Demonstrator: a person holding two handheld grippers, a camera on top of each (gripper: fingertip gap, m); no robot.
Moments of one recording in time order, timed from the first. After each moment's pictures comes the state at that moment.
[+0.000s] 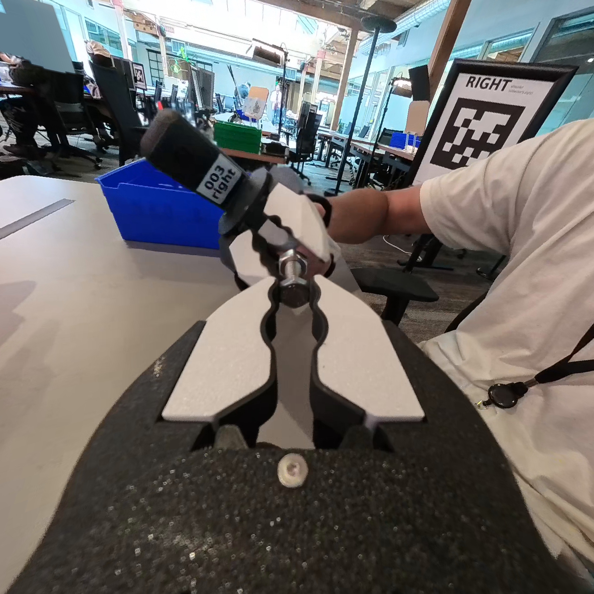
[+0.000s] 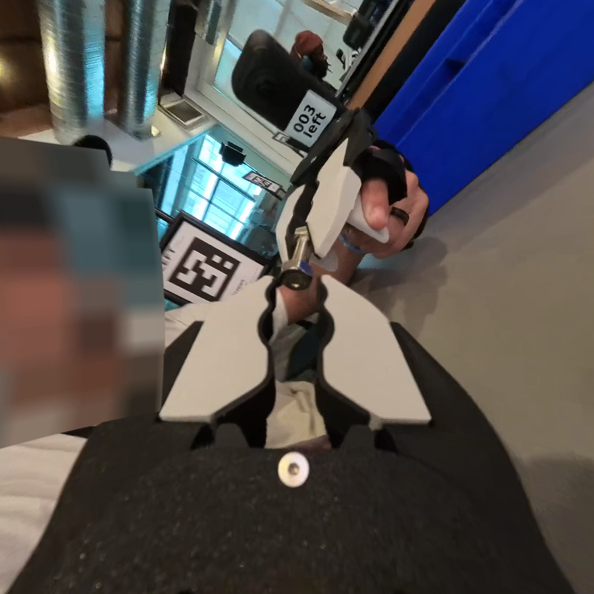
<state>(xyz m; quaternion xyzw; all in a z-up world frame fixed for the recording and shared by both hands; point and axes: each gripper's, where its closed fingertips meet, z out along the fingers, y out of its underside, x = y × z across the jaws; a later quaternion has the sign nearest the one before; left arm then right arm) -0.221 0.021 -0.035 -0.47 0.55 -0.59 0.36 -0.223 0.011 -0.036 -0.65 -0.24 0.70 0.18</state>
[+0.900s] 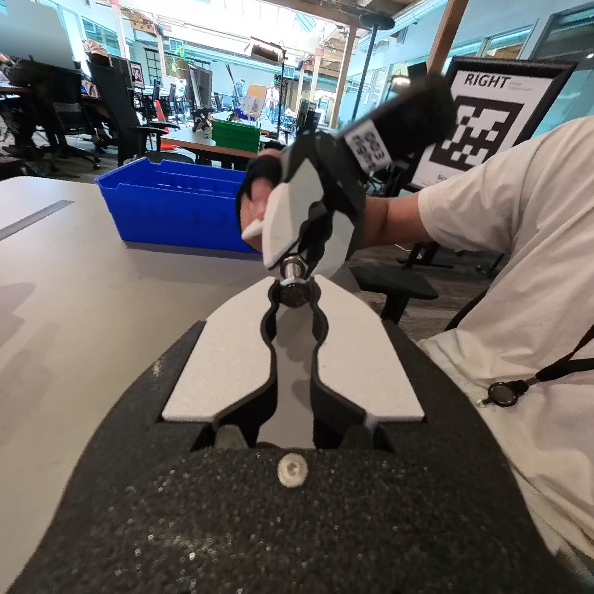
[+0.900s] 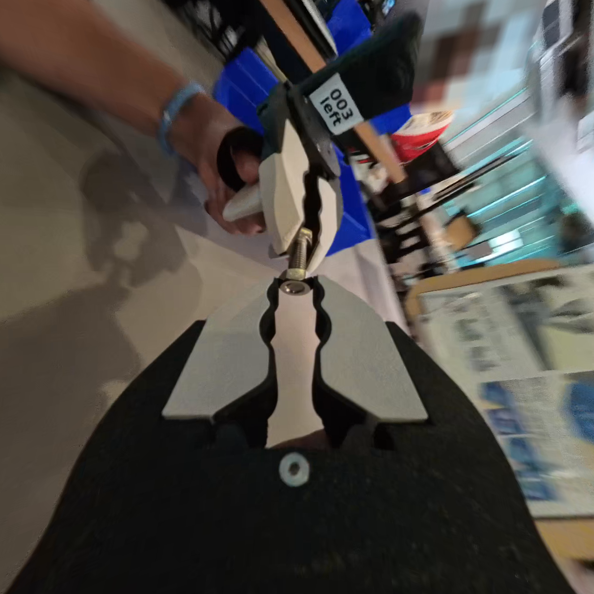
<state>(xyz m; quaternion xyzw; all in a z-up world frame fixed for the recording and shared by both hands) -0.222 0.019 -0.034 -0.47 0.55 -0.59 0.35 -0.221 0.028 -0.040 -0.50 -0.63 0.05 0.60</state>
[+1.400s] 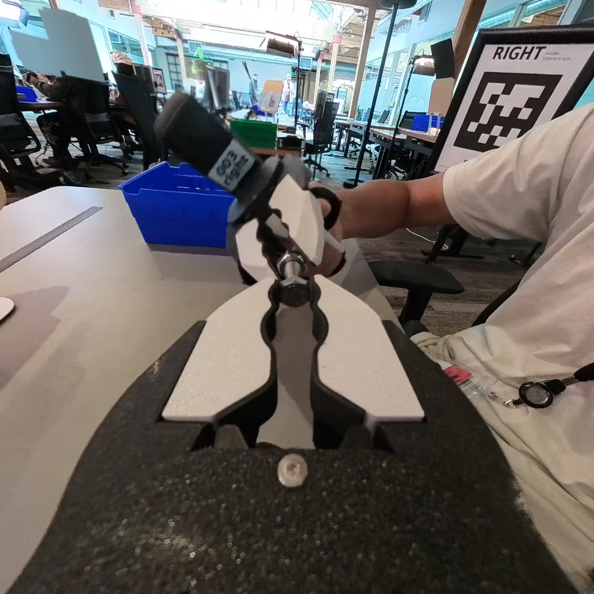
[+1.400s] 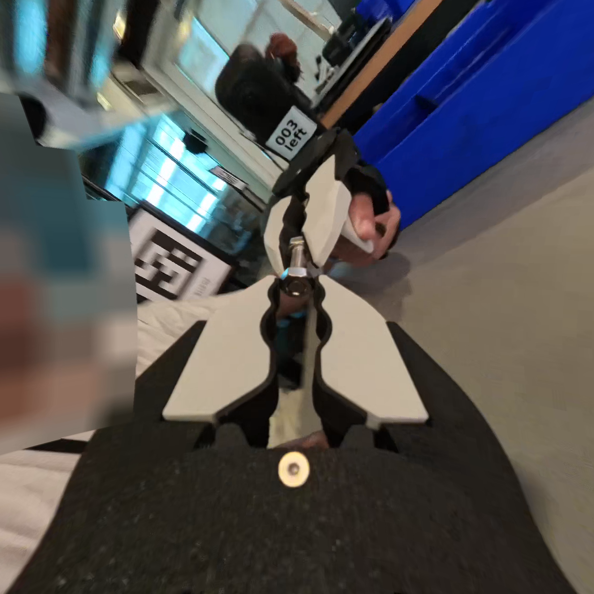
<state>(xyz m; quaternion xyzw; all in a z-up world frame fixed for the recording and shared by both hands) -0.219 0.022 -0.035 -0.48 0.56 -0.56 0.39 -0.224 0.017 -0.035 -0.67 -0.27 0.65 0.24</state>
